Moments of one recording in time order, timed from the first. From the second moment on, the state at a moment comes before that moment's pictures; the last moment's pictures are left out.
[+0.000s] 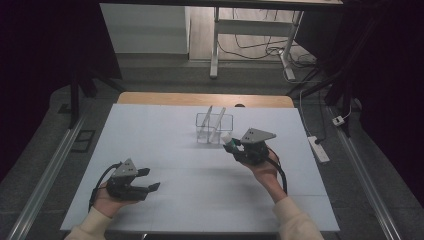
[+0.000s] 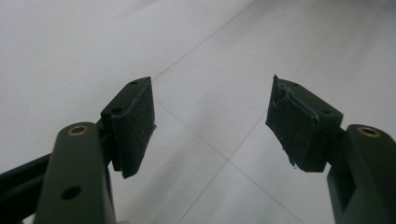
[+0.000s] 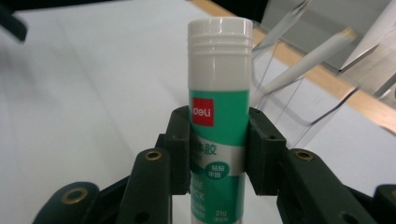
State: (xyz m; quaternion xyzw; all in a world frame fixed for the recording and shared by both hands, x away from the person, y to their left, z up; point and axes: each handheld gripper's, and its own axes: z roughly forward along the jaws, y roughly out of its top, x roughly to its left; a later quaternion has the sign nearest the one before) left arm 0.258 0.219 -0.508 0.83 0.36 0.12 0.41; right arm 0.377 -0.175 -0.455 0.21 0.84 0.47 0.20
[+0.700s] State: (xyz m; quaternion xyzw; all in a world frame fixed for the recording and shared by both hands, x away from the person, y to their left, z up) left arm 0.258 0.233 -0.512 0.83 0.37 0.12 0.41; right arm 0.449 -0.155 -0.436 0.27 0.79 0.50 0.22
